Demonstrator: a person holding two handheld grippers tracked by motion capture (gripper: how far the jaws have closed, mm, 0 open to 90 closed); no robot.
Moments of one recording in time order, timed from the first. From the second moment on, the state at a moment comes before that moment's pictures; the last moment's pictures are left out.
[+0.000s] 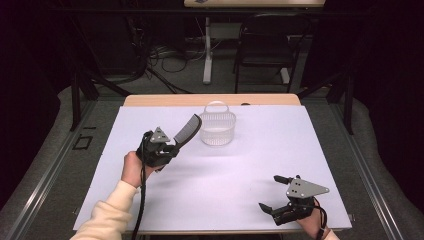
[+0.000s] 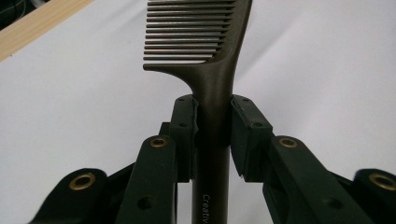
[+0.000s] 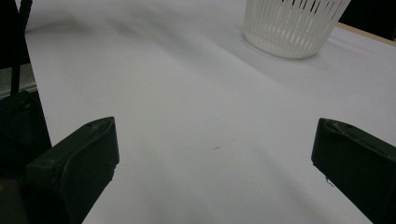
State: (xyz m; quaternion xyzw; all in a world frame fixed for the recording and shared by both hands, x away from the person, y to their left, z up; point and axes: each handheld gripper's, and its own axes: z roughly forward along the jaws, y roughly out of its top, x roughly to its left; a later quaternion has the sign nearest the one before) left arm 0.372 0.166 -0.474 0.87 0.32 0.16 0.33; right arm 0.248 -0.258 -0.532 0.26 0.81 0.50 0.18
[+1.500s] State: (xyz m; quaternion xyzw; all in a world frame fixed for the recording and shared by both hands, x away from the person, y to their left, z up) left arm 0.399 0.152 -0.459 0.83 0.33 0.20 0.40; right arm 0.249 -0.259 -0.533 0.26 0.81 0.49 0.18
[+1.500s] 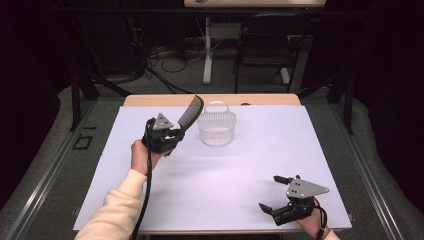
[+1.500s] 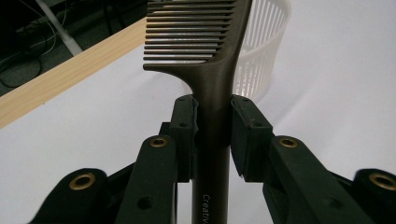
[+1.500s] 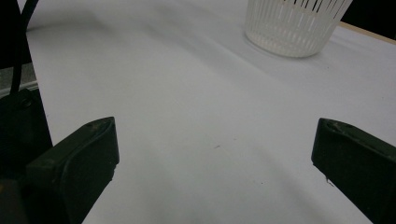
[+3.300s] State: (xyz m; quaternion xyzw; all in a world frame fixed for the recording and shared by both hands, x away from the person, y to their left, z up) left arm 0.433 0.126 -0.434 0.80 0.34 0.23 0.43; right arm 0.249 -0.259 -0.533 0.26 0.81 0.49 0.18
